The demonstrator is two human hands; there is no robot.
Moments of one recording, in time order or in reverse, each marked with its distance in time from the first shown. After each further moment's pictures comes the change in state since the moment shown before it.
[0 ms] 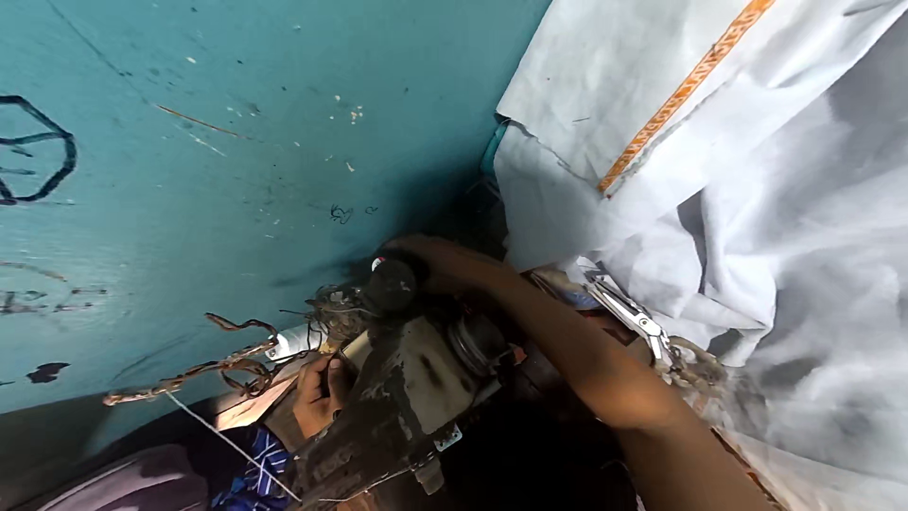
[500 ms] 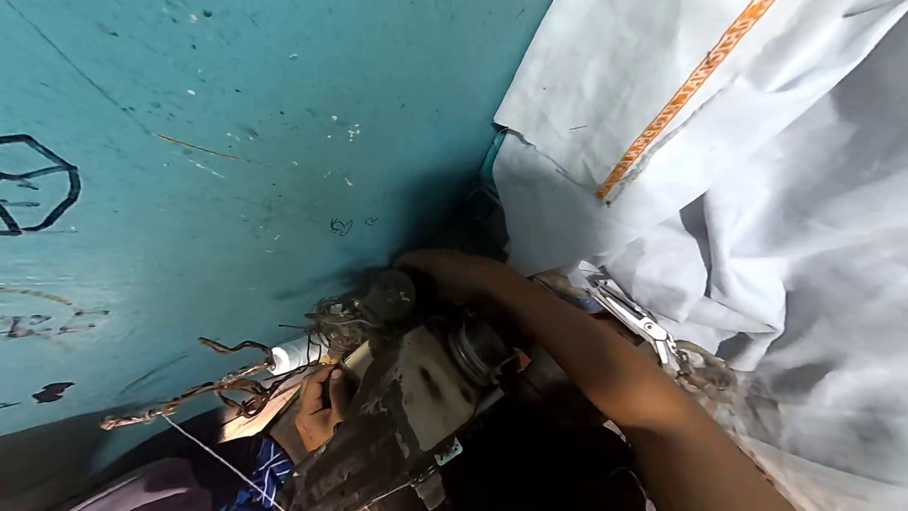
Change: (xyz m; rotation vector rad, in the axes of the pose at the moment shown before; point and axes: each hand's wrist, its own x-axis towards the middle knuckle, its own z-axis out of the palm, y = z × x) left_hand -0.003 -0.010 0.001 -0.010 0.004 0.027; right_hand 0.003 0.016 -0.002 -0.112 -0.120 0.008
